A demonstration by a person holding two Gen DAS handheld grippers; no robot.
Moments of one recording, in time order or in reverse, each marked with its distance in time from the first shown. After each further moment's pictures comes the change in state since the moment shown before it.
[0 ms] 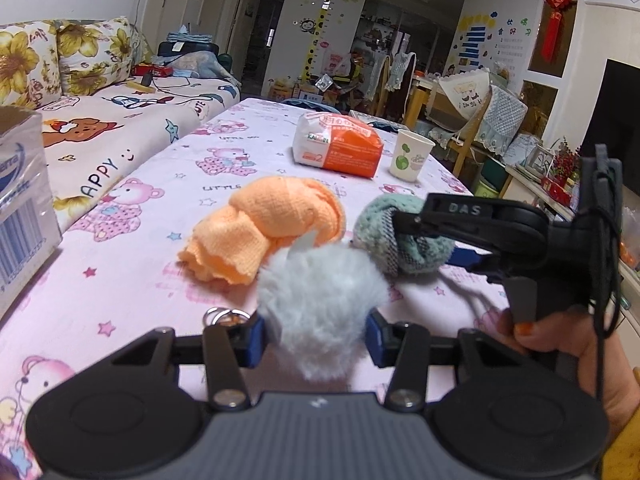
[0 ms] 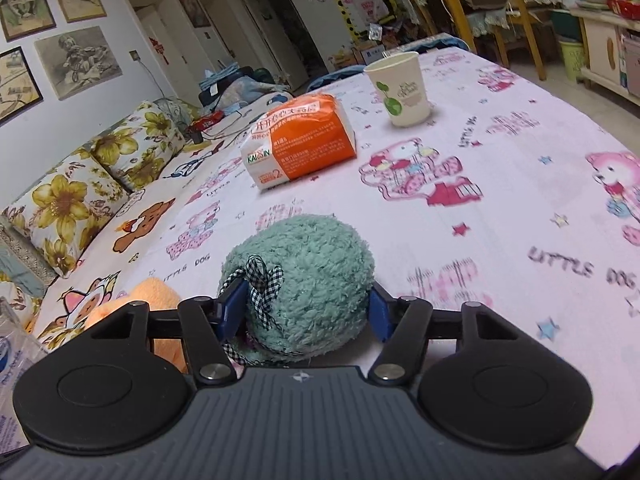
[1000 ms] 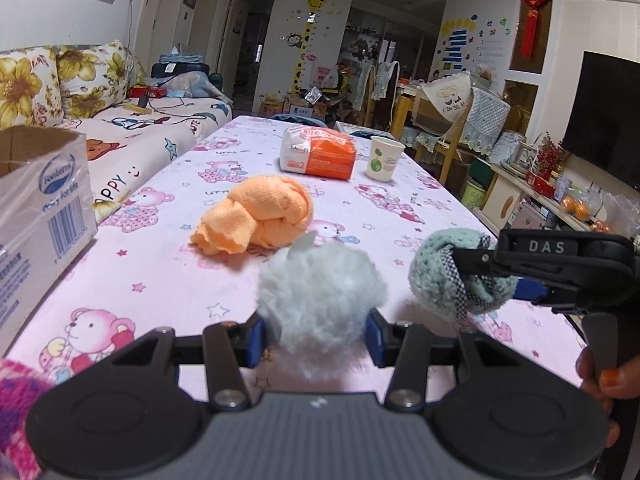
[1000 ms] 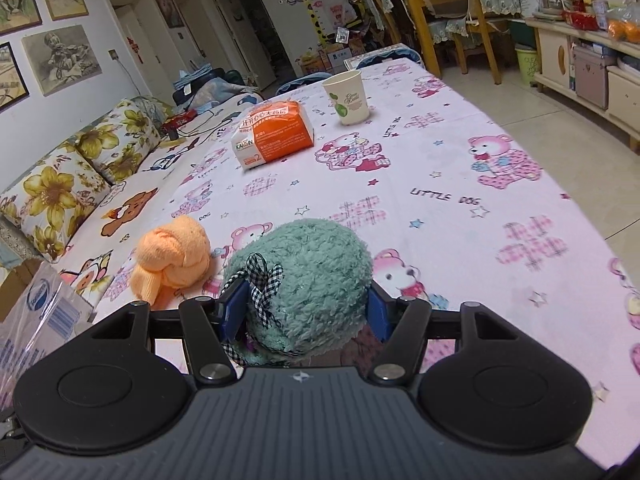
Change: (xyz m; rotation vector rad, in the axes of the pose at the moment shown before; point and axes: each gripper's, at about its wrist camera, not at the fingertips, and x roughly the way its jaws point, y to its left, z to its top) left arm -0.065 -0.015 -0.027 0.061 -0.041 -0.008; right arm -0.069 0.002 -0.025 -0.010 -0.005 -0.116
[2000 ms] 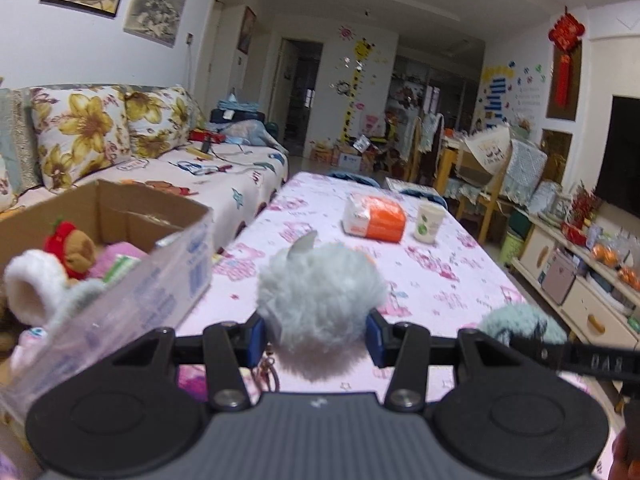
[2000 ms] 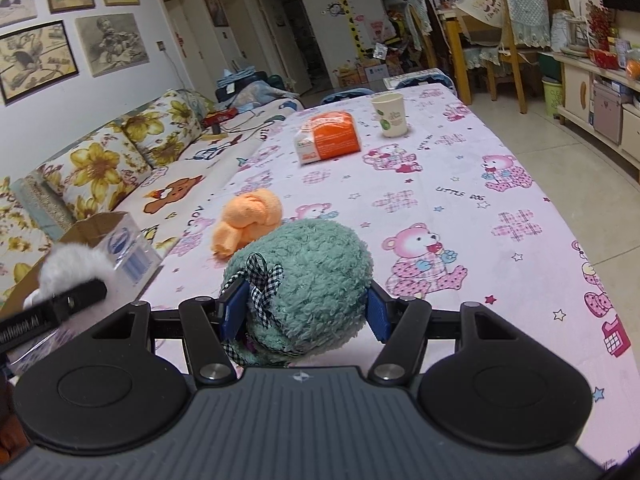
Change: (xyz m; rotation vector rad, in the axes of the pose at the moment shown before) left arm -0.109 0.031 0.018 -0.053 -0.155 0.156; right arm -0.036 0.012 -0.015 -0.114 -0.031 0.080
